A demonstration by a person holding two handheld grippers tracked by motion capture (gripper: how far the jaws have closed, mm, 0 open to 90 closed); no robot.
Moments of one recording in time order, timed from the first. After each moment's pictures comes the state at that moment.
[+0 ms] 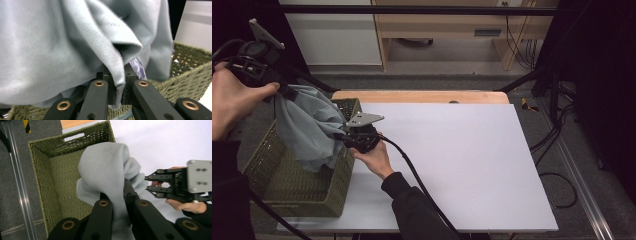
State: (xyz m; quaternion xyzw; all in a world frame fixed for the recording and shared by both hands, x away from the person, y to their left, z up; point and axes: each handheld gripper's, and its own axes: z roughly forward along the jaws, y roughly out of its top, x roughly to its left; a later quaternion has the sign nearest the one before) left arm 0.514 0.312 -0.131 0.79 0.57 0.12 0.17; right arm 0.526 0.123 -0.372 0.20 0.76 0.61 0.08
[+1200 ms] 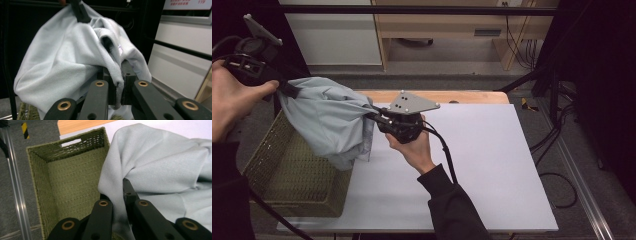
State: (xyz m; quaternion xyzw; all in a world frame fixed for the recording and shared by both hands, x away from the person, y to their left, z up) left arm 0.507 0.305 -0.123 0.79 0.56 0.13 0.20; right arm 0.473 0.009 -0.260 0.16 0.72 0.65 0.20
